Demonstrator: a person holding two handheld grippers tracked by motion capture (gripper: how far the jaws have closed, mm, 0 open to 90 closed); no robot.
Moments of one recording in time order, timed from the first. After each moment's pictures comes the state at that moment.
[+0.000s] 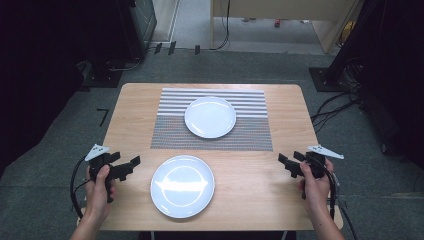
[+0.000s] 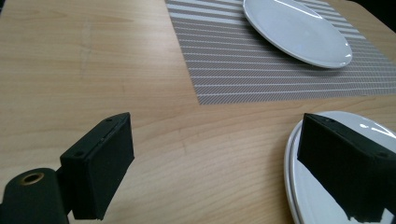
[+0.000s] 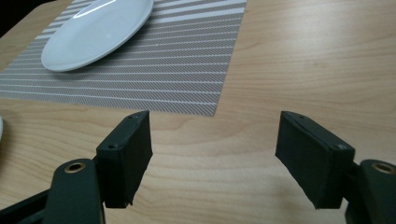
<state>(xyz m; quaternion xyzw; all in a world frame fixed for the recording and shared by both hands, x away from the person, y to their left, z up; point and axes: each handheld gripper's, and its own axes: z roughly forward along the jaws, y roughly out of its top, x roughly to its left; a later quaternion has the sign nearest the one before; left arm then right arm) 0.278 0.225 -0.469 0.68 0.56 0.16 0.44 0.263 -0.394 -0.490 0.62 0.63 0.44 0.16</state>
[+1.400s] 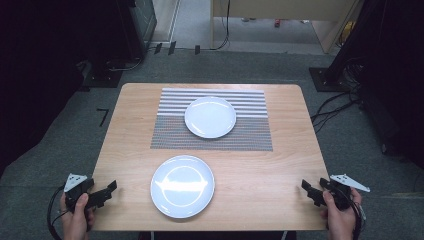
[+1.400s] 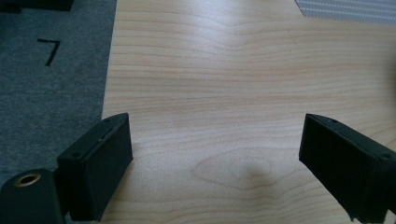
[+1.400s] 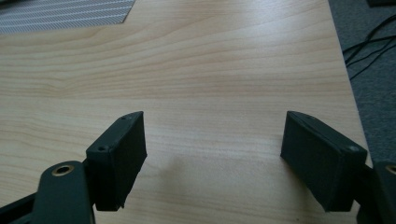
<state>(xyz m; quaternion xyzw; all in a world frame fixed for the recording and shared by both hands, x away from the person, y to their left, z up) 0.221 0.279 -0.513 0.68 0.60 0.22 0.36 0.186 -0.445 -0.521 0.65 0.63 0.37 0.21</state>
